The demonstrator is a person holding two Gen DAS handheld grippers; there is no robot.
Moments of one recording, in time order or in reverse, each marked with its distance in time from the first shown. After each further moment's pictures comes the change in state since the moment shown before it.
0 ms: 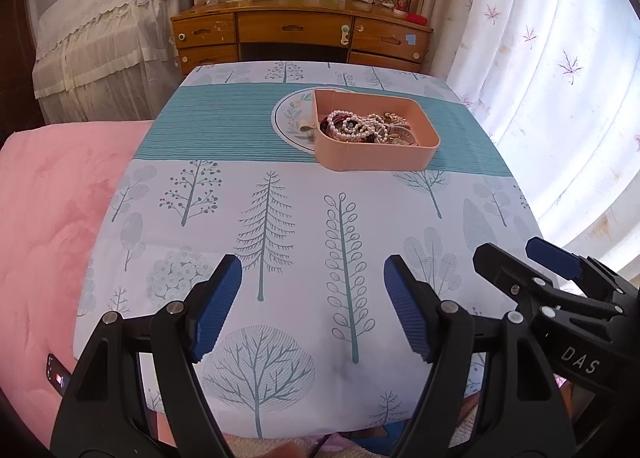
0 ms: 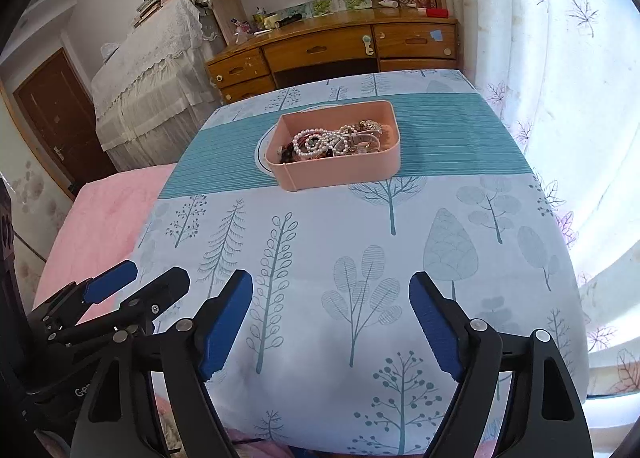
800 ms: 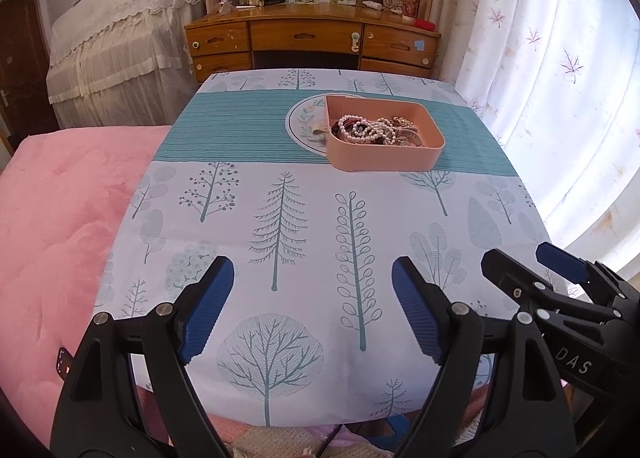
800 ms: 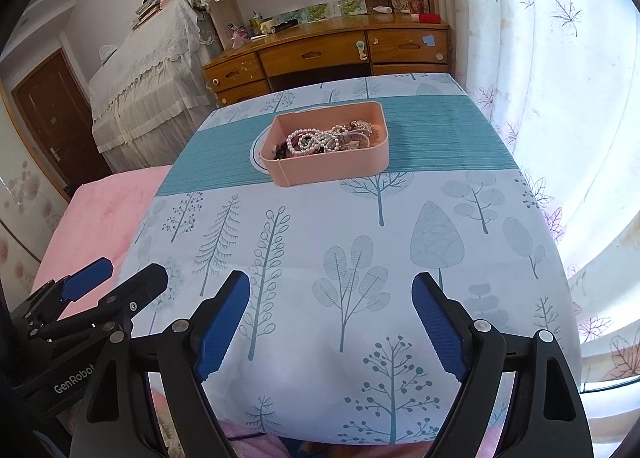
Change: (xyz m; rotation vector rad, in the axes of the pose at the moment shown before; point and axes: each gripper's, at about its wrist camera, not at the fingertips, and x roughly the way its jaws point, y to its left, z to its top) left arm -0.021 -0.004 -0.012 -0.004 -0.027 0.053; right arm -0.017 -0.005 -0.018 -0.008 -0.020 -0.024
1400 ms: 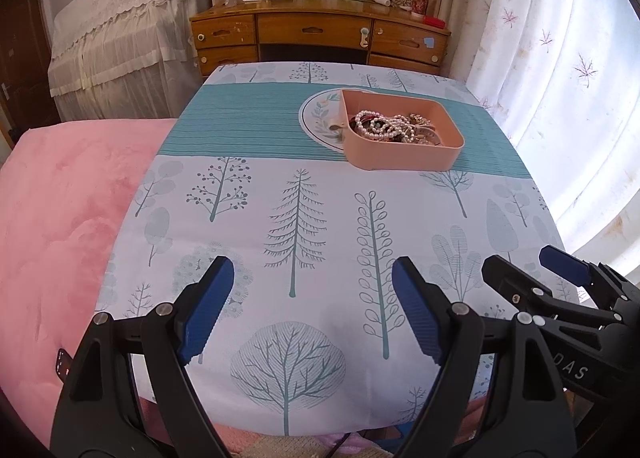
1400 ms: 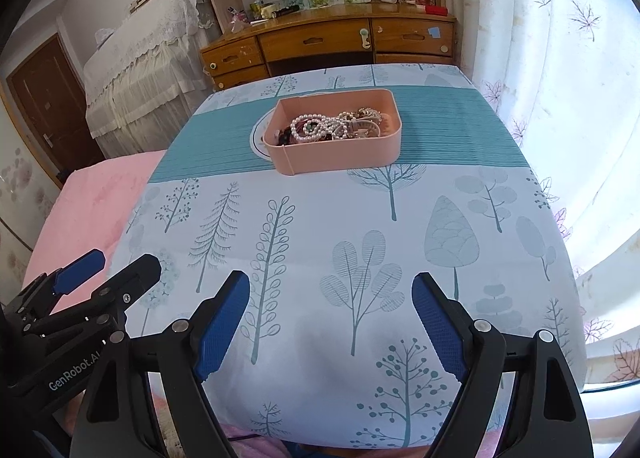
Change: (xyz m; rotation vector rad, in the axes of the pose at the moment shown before) left arm 0.023 0.025 0.005 -0.017 0.025 0.003; right arm 0.025 0.022 0.008 -0.031 0.052 -0.032
